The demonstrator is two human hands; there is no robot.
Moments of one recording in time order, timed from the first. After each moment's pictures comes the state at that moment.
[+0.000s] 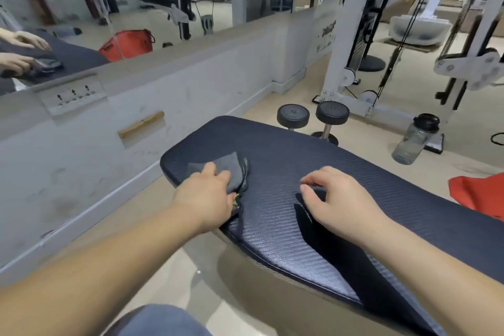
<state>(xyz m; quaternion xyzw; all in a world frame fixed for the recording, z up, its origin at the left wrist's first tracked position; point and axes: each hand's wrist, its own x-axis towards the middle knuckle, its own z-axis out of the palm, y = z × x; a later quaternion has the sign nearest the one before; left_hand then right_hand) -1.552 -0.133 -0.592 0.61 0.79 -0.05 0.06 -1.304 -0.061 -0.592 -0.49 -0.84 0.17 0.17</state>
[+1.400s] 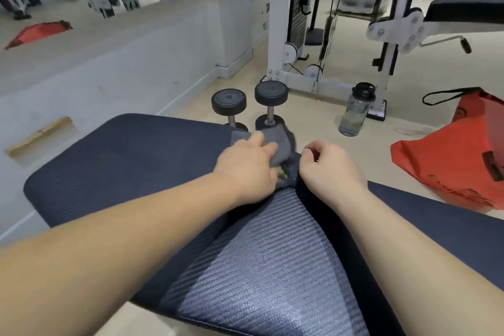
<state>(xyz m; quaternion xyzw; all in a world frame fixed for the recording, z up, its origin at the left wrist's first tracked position) -1.339 0.028 -0.618 0.76 0.65 0.03 0.02 -1.174 0.035 -0.611 -0.69 -0.65 0.25 0.21</state>
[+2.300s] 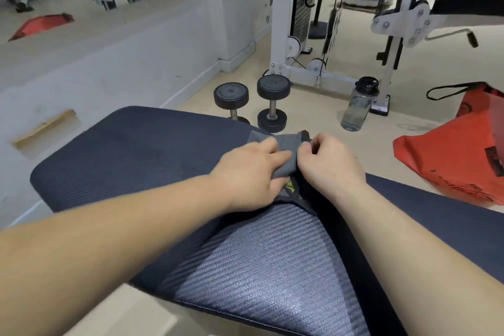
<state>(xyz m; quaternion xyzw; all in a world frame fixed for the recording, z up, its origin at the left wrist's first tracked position) -1.345 0.005 -0.620 0.83 0.56 0.08 0.04 -1.177 0.035 -0.611 -0.69 -0.65 0.22 0.20</state>
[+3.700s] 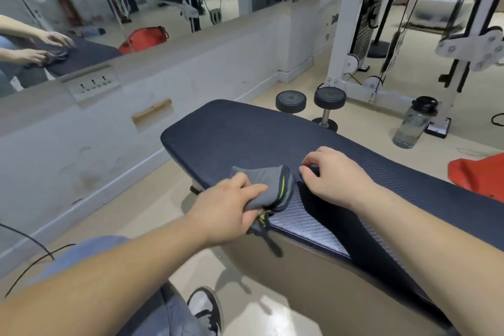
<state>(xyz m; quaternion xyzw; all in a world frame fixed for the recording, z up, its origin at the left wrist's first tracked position) -1.439 -0.200 -0.614 0.71 0.70 0.07 0.07 -1.227 -0.065 -0.587 -0.47 -0.86 0.16 0.10</state>
